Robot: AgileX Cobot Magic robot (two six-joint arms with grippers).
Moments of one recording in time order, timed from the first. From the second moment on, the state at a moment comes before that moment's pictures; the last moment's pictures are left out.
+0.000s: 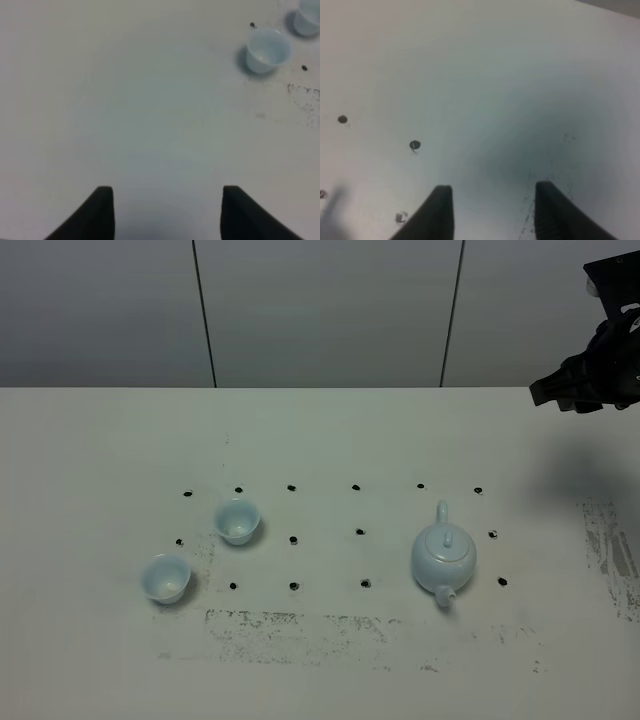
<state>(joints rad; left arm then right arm) 0.10 0.10 -0.46 -0.10 1.06 -0.04 0.07 1.82 -1.54 -0.01 0.80 -0.18</state>
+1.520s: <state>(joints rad) -0.04 0.00 -0.46 -0.05 1.06 0.03 0.35 1.88 -1.54 0.09 0.66 -0.29</state>
